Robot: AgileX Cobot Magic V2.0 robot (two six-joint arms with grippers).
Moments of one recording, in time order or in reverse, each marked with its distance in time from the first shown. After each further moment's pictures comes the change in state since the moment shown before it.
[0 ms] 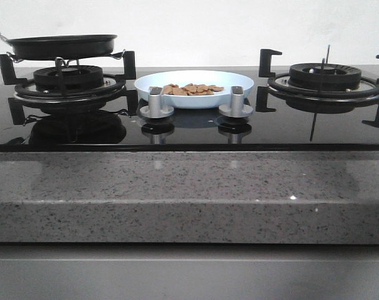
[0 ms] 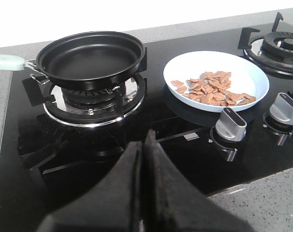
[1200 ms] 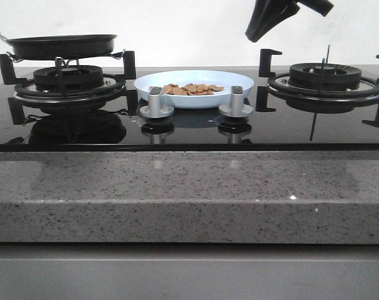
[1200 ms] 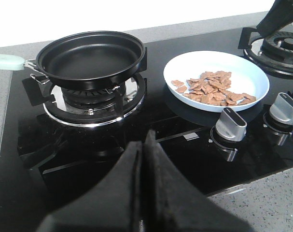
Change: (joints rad) left arm 0.000 0.000 0.000 0.000 0.000 0.000; right arm 0.000 1.293 -1.486 0.147 0.850 0.113
